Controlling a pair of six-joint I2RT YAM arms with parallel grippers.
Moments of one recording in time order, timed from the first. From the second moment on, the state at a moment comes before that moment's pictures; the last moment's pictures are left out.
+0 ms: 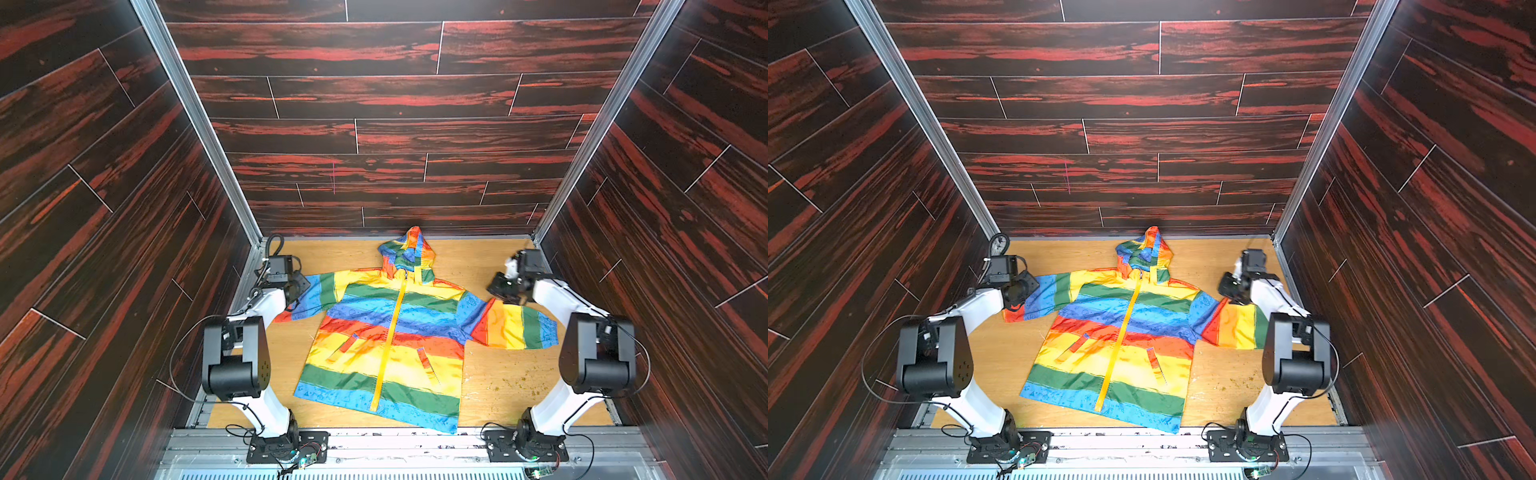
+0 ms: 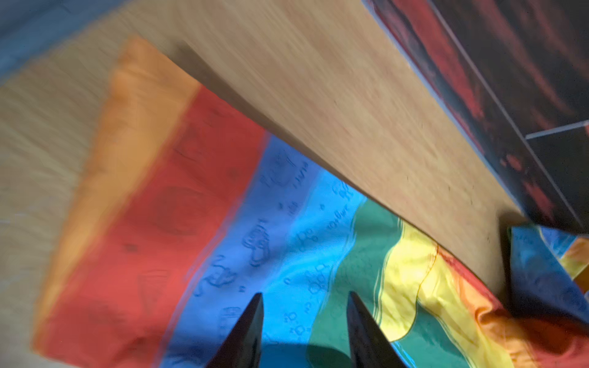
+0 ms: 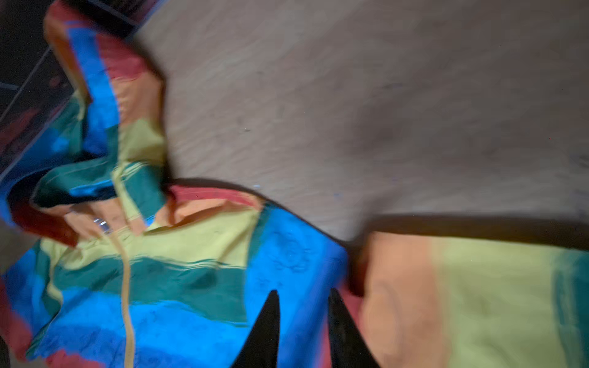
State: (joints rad) left arm 0.08 1.73 1.08 -0.18 0.03 -0.68; right arm -0.09 1.71 1.13 -0.44 -0.26 0.42
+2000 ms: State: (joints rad) left arm -0.20 2.07 1.77 -0.68 0.81 0.72; right arm -0.72 1.27 0.48 -0.25 -0.17 0.56
